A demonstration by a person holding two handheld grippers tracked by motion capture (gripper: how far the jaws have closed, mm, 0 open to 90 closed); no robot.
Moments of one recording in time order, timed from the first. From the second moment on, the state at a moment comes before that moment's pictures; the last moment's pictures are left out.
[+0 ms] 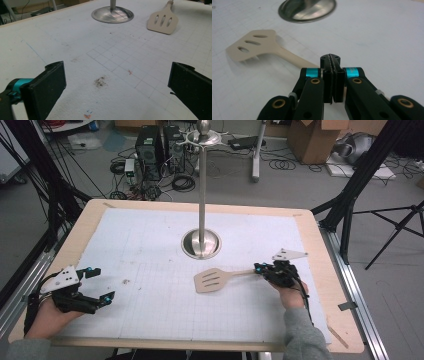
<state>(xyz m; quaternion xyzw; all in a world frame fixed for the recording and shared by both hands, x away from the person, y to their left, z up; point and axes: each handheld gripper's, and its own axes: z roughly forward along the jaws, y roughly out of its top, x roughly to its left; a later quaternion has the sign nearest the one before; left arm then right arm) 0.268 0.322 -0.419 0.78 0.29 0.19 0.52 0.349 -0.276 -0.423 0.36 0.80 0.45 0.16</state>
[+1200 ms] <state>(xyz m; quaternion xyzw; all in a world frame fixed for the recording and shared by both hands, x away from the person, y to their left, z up) 0.275 0.322 -0.418 0.77 0.29 0.19 0.53 0.346 -0.245 -0.420 0.32 0.84 0.42 0.14</state>
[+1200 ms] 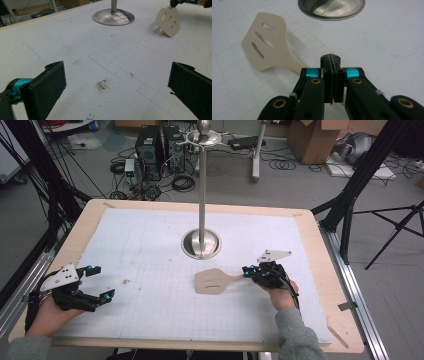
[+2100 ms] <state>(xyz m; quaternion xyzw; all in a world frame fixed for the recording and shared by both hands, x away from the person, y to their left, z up) 0.297 0.296 -0.417 0.78 0.26 0.17 0.54 0.302 -0.290 -0.425 0.35 0.83 0.41 0.15</state>
